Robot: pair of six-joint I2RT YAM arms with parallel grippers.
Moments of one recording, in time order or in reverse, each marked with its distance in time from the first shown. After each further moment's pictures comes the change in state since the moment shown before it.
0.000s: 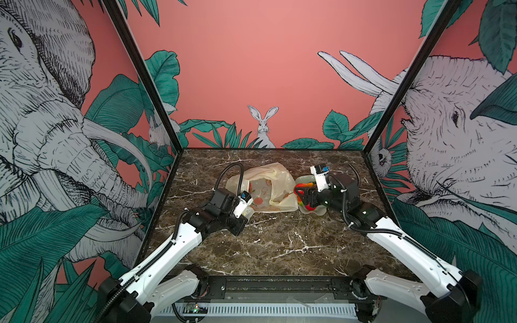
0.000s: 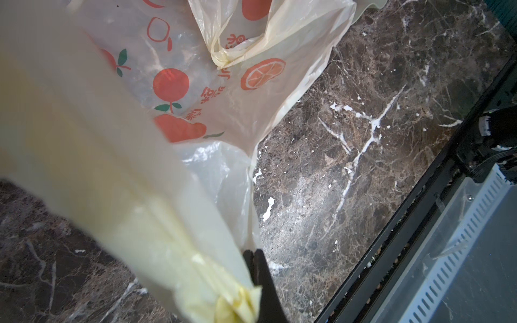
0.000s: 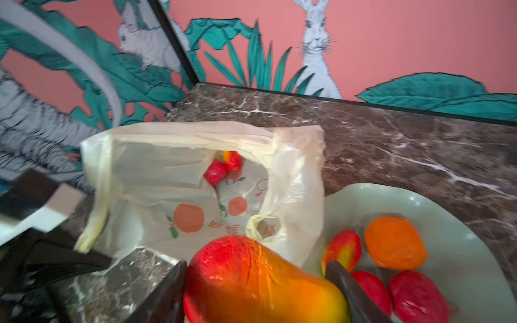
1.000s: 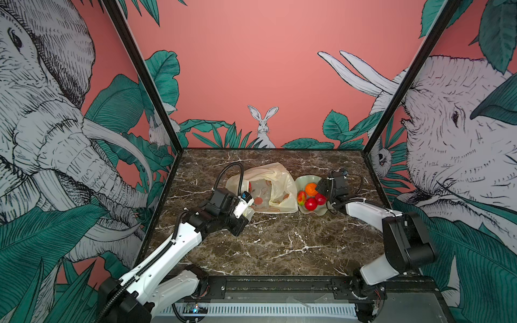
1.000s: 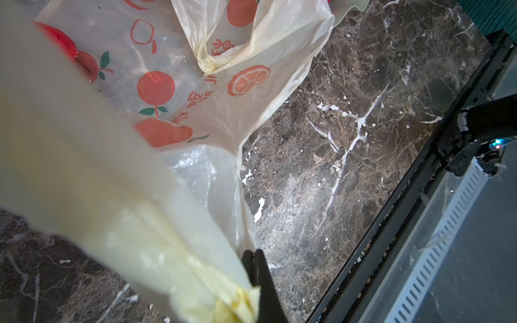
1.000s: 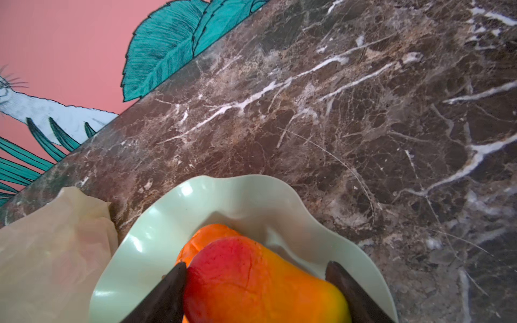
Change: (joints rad) left arm 0.007 0.001 0.000 0.000 0.053 0.018; right arm -0.297 0.501 -0.085 0.324 0.311 0.473
